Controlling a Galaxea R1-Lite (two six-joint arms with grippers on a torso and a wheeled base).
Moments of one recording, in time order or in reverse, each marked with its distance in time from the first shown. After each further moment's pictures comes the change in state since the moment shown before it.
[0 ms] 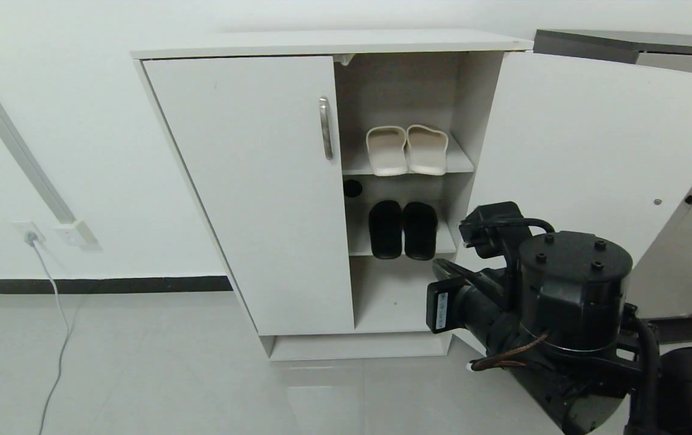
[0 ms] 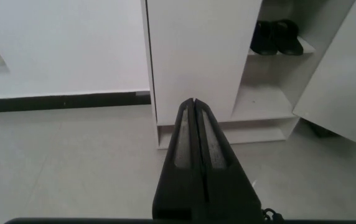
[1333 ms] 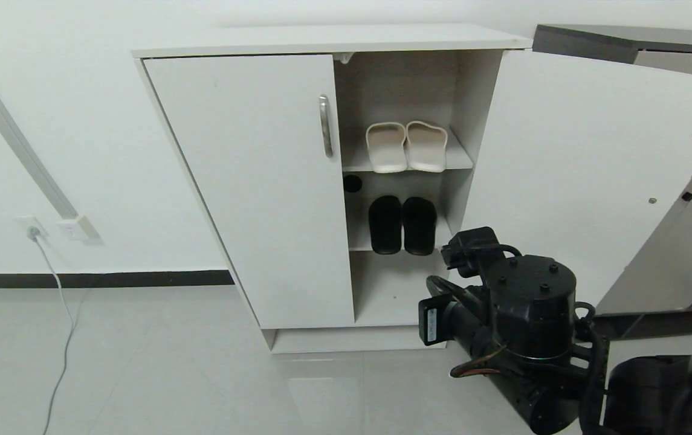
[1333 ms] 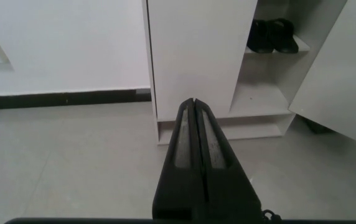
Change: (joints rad) left arm 0.000 0.000 0.000 0.001 -0.001 0.002; right arm -0.043 0.097 0.035 -0.080 0.021 -0.008
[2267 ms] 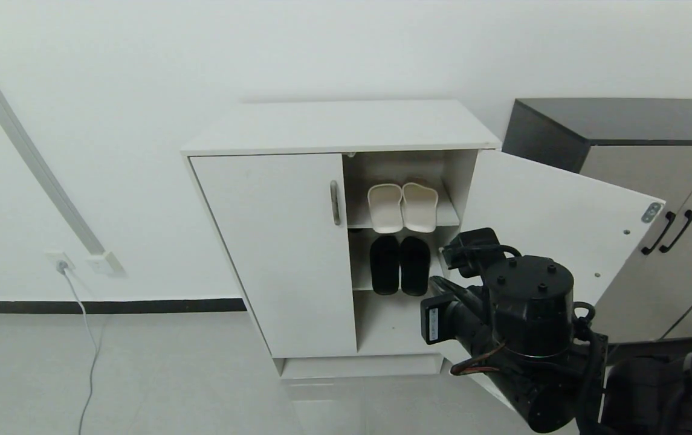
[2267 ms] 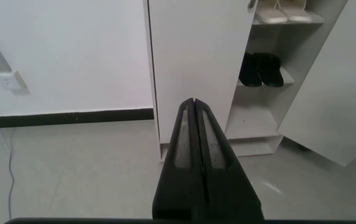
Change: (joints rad) left arm 0.000 0.000 0.000 -0.001 -0.001 0.000; right arm 0.001 0.010 0.000 -0.004 -0.003 -0.001
